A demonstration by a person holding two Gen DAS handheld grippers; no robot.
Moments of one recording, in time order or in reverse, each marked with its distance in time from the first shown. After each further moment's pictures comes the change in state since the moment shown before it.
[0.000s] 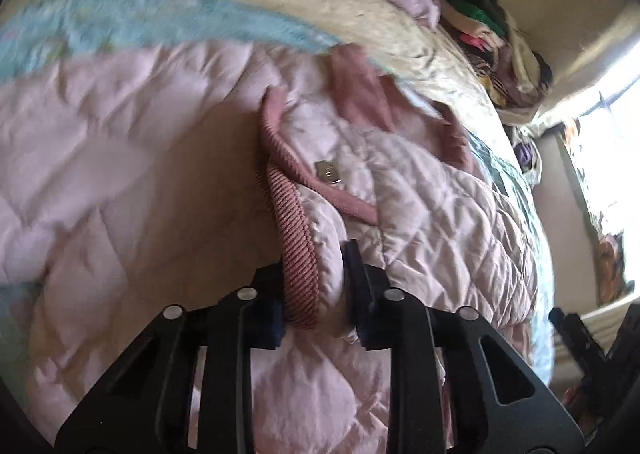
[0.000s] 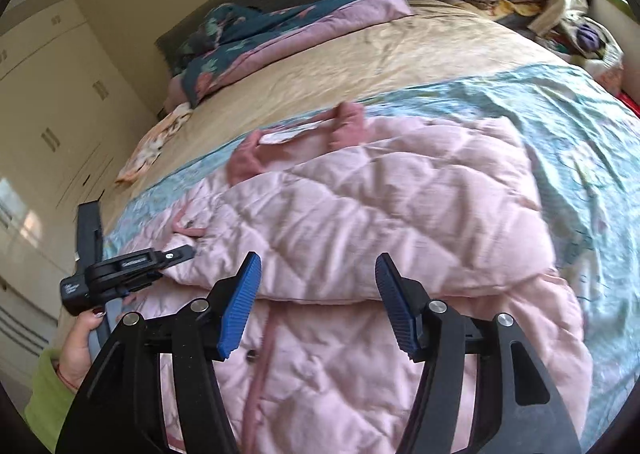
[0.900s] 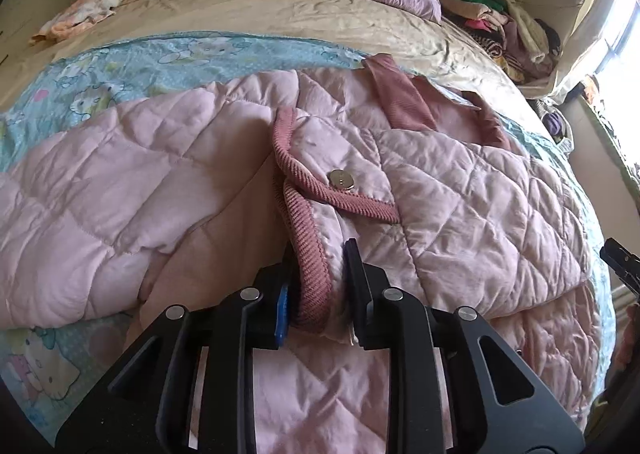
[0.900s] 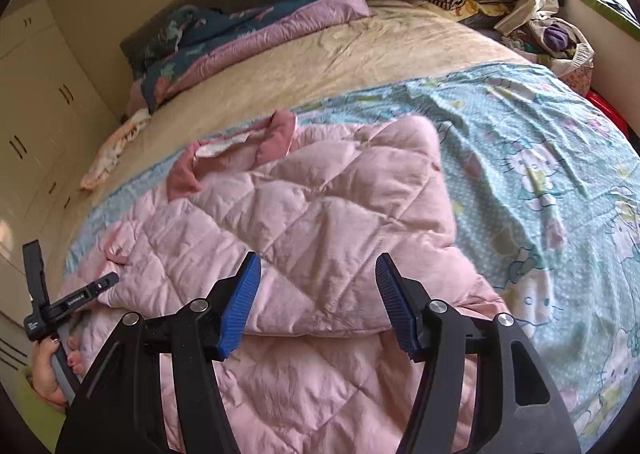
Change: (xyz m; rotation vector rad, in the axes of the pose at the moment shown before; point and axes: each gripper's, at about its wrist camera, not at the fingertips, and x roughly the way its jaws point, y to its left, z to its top) left arm -0.016 0.037 -0.016 0.128 -0.052 0.159; right arm 0.018 -0.036 0.016 -0.006 0.029 -0.137
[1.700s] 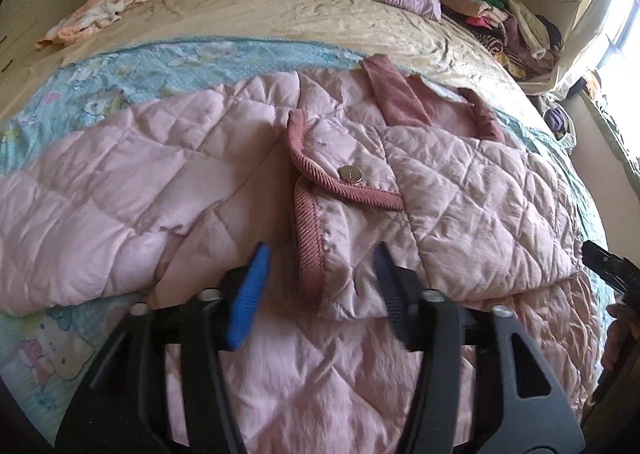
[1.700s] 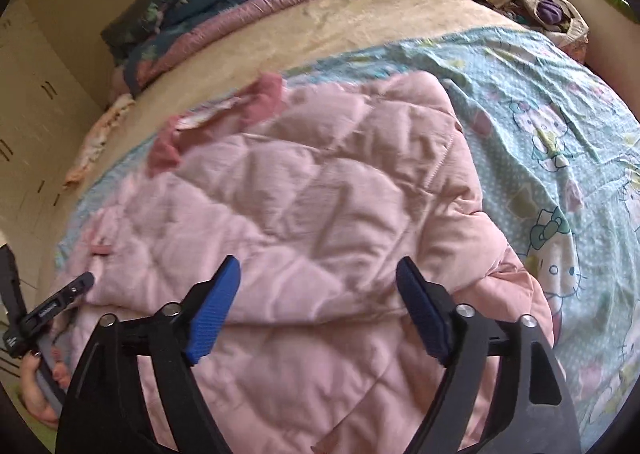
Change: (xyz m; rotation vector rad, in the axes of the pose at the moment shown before) left arm -0.024 -0.008 -0.007 0.015 -0.005 0.023; right arm 0.014 0.007 -0.013 0.051 0.054 -0.008
